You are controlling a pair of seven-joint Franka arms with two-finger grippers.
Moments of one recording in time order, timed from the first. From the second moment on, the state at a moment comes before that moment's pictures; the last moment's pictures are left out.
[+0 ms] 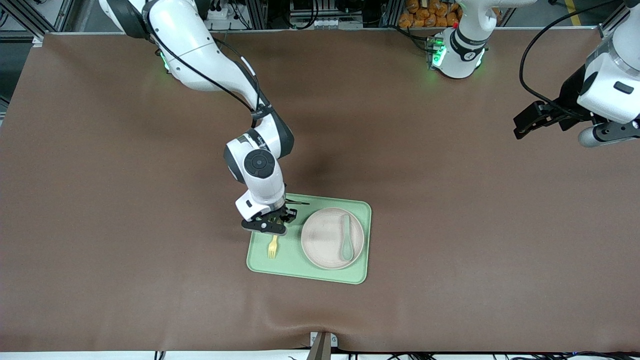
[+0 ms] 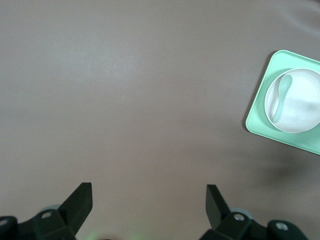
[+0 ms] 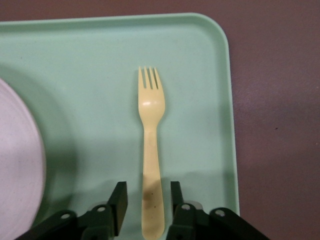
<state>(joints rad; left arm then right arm) -0.05 0.08 -0.16 -1.39 0.02 1.47 -0.39 0.66 0.79 -0.13 -1.51 -0.04 2.42 0.77</state>
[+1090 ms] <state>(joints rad) -0.05 0.08 -0.16 -1.39 0.02 1.47 -0.39 0.26 0.11 -0.14 -2.09 0.02 2.27 0.06</state>
